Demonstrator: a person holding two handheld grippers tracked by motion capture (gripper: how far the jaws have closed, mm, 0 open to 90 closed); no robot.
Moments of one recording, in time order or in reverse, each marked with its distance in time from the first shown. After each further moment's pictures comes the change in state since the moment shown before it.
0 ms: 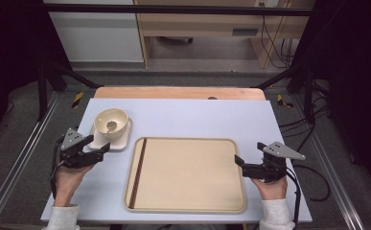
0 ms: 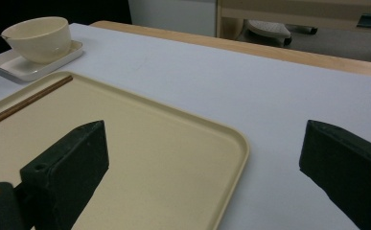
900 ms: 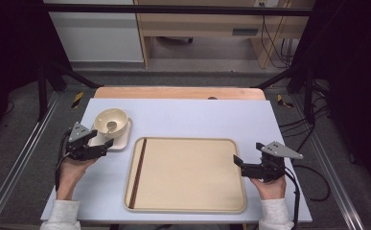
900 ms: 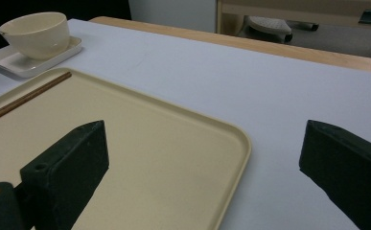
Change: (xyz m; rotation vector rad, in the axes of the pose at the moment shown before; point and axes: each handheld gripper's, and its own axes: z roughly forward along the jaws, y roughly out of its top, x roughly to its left) left arm 0.012 0.004 0.029 0.032 -0.018 0.052; right arm 0.001 -0.001 0.004 0.016 -0.001 -0.001
